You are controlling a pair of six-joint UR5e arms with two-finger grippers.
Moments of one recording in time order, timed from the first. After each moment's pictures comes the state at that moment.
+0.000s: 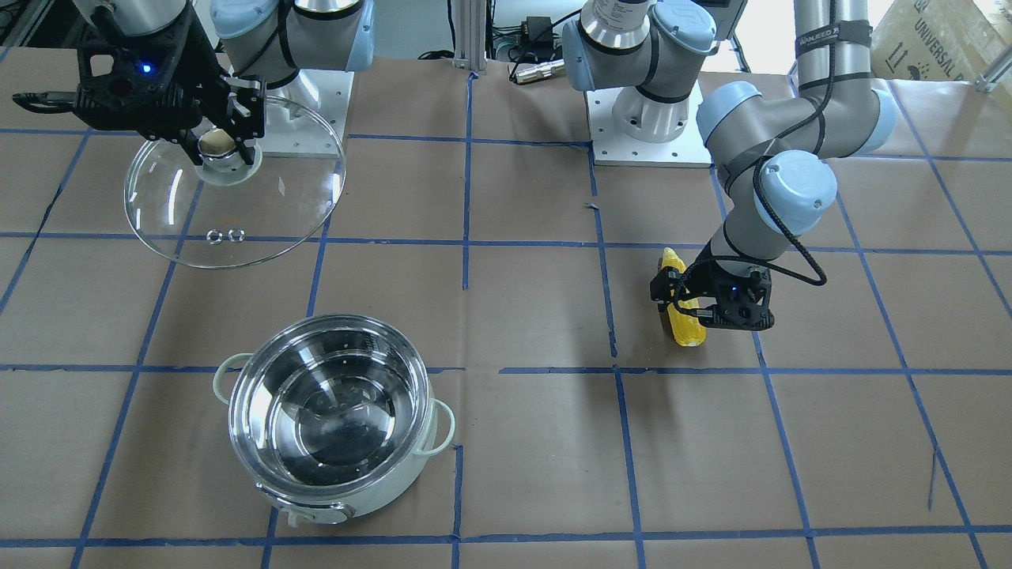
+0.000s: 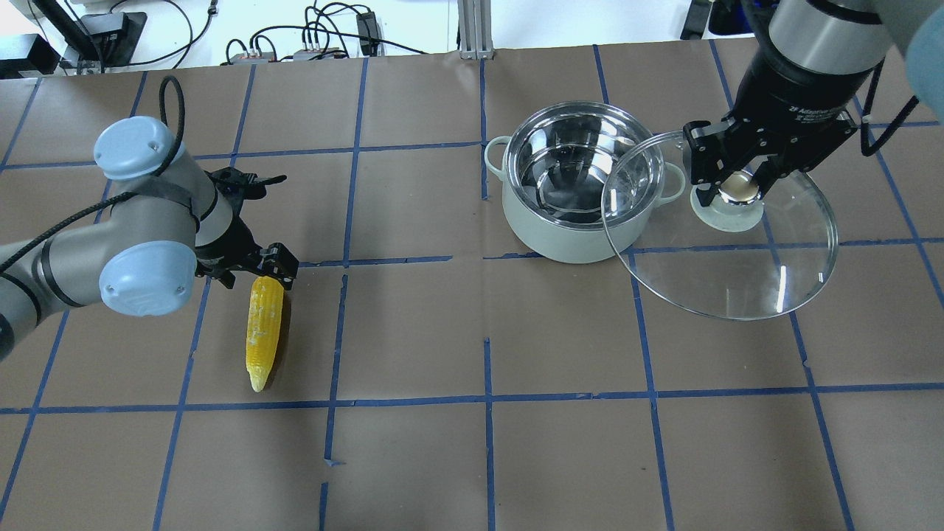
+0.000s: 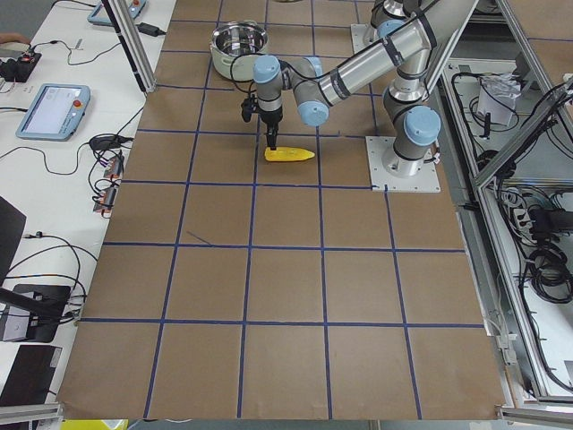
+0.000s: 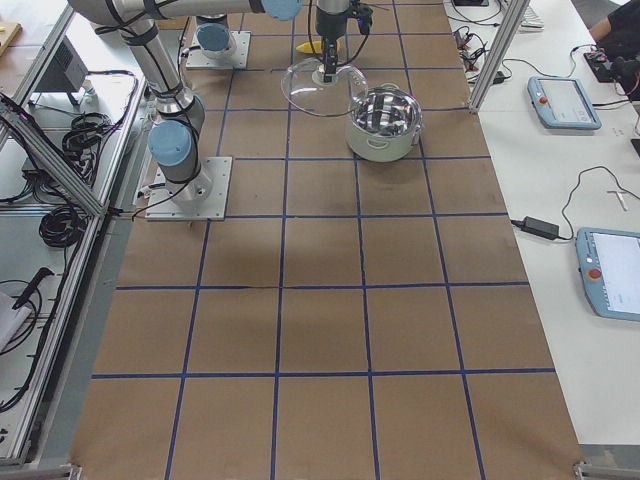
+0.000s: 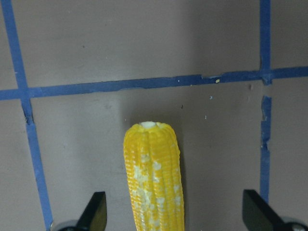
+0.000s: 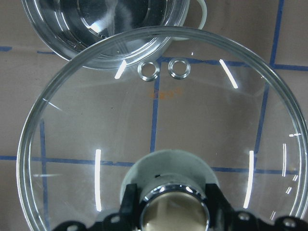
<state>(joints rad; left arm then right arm) -1.37 -1.76 -2.08 -0.92 1.59 0.27 1.55 -1.65 1.57 -1.44 -1.59 -0.10</state>
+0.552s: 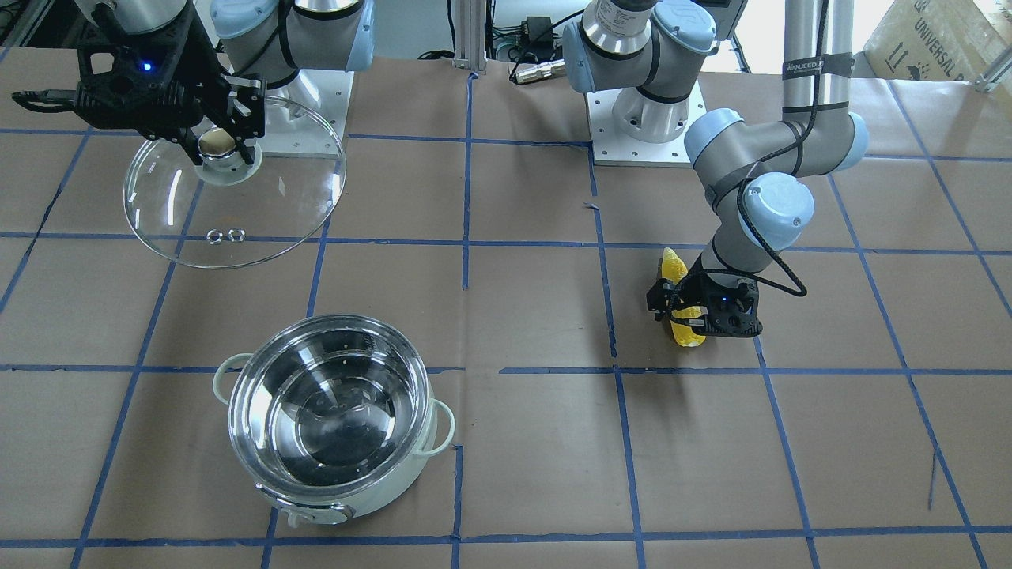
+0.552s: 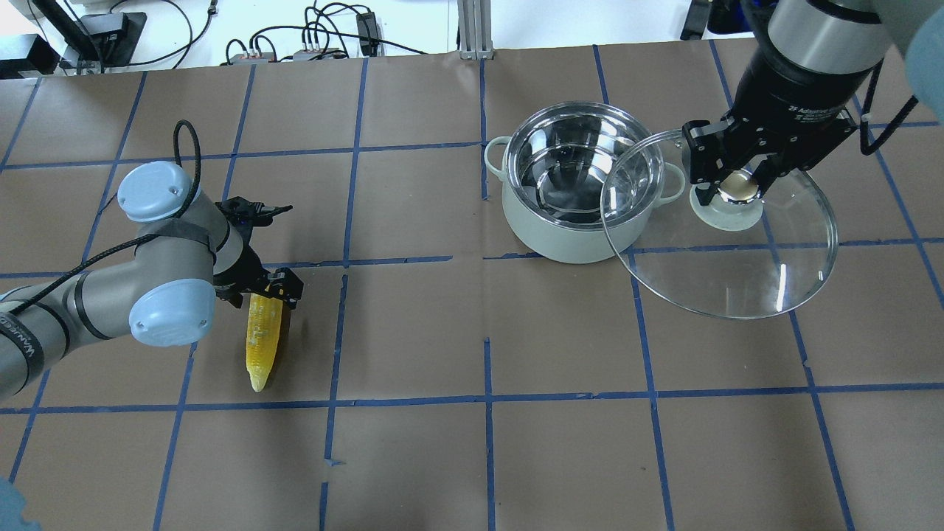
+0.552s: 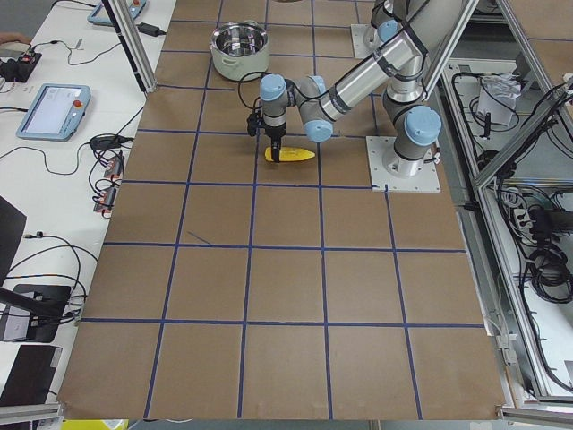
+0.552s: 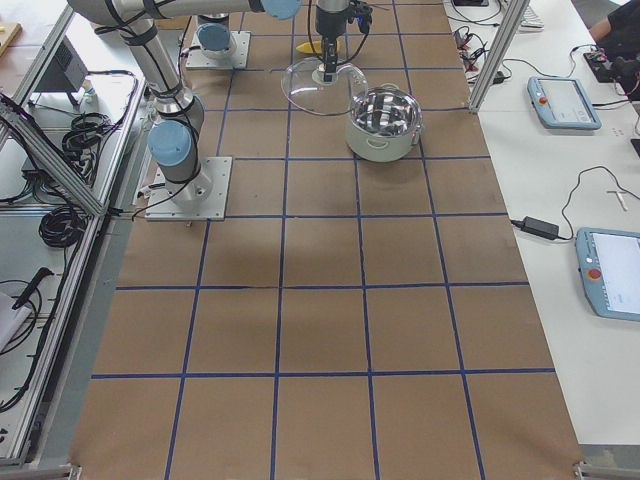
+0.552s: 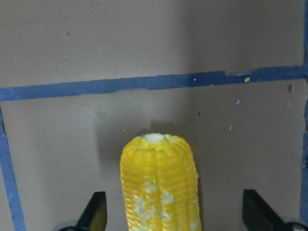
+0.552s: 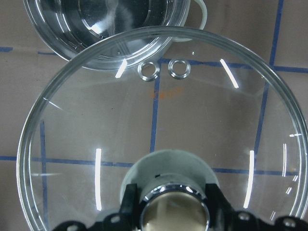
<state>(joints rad) -1.34 -1.81 -2.15 -0.80 1.60 0.28 1.55 -1.65 1.57 -1.44 -1.59 -0.10</state>
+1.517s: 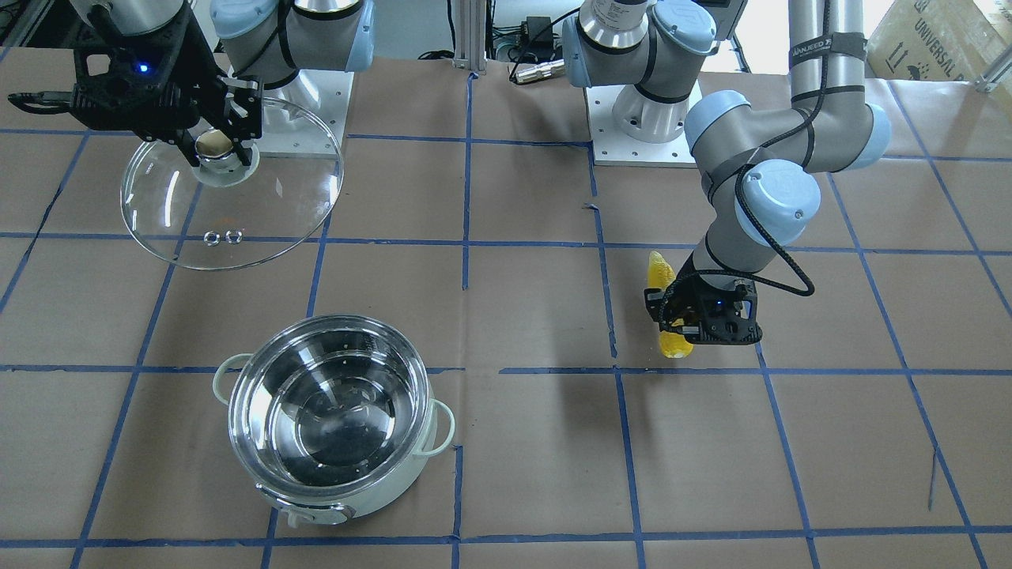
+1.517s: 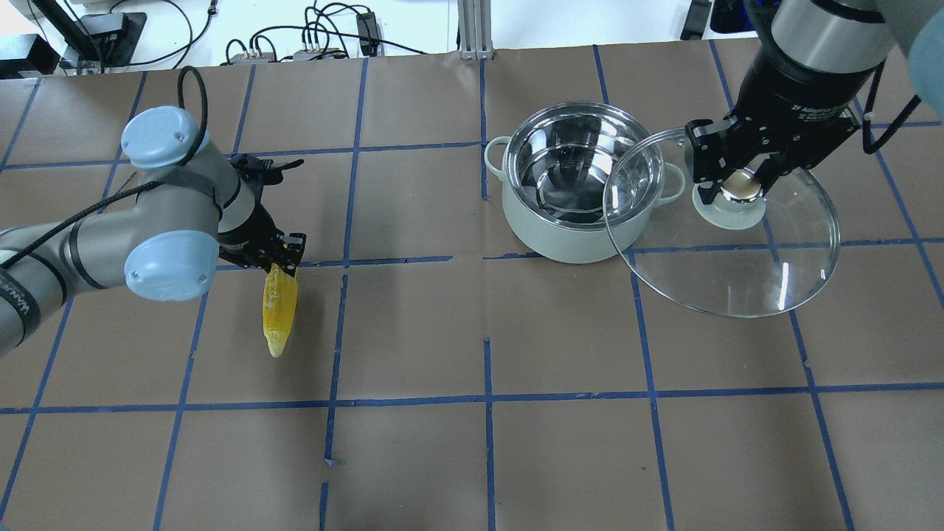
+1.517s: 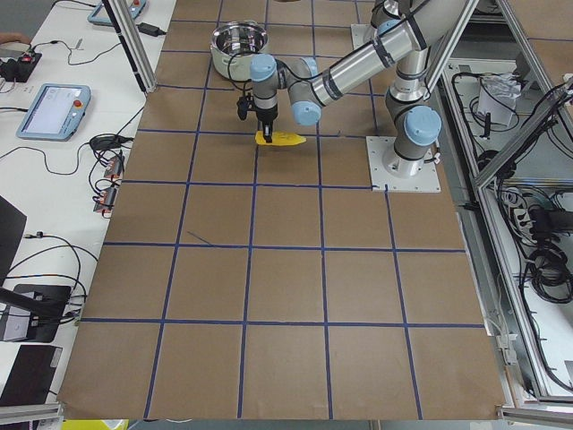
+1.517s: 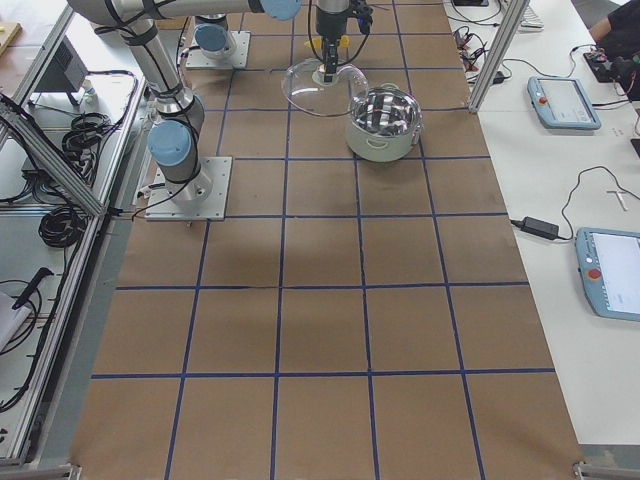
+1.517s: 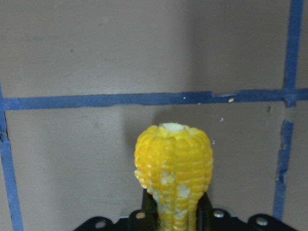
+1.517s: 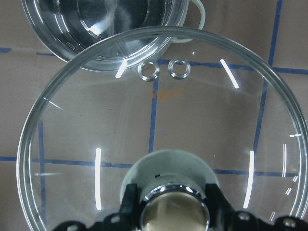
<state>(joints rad) -1.47 -1.79 -1.94 -1.02 1.56 0.10 1.55 -1.65 1.57 -1.45 -1.59 -0.10</state>
